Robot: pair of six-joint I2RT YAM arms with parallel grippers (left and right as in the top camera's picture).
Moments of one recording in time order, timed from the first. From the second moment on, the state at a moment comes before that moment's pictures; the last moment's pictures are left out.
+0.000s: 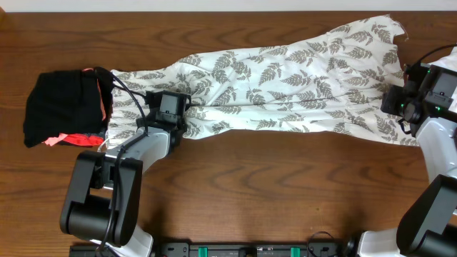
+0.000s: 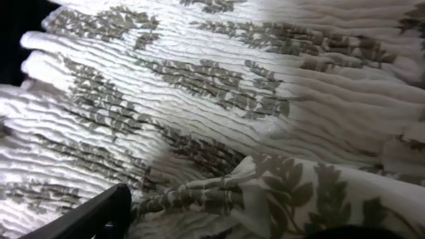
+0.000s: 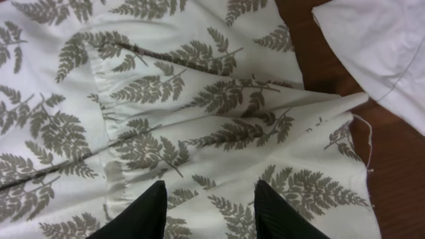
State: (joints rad) left arm -0.22 1.75 0.80 -0.17 -0.46 -0.42; right arm -0.37 1.62 1.04 -0.33 -0.14 -0.05
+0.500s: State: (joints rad) left arm -0.22 1.75 0.80 -0.17 -0.46 -0.43; right arm -0.37 1.91 1.04 -0.14 -0.11 -0.06
